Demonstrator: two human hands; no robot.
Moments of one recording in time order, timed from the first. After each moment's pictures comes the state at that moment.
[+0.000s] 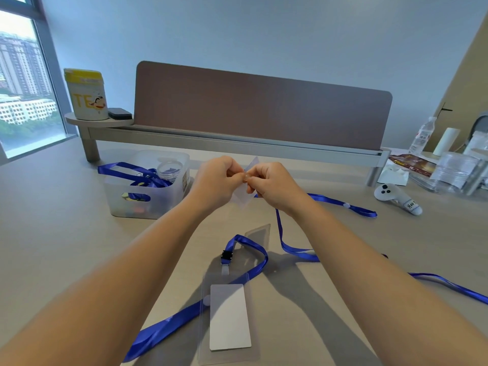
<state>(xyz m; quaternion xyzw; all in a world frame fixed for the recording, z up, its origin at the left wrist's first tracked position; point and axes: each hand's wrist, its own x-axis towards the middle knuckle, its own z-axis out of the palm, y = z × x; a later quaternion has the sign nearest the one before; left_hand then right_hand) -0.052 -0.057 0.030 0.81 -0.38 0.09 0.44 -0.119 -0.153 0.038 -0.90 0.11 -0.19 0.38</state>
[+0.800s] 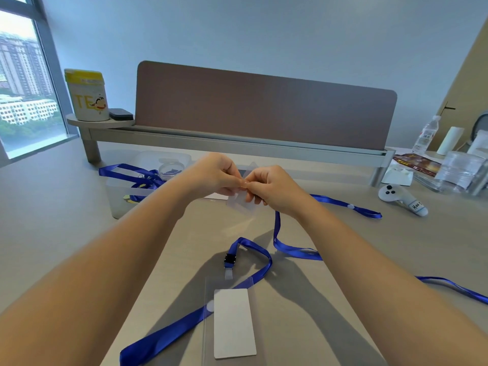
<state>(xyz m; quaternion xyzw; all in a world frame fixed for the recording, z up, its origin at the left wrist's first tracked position) -0.036 -0.048 0.054 0.81 -0.39 -0.13 0.41 -0.116 -0.155 0.038 -0.91 0.08 -0.14 0.39</state>
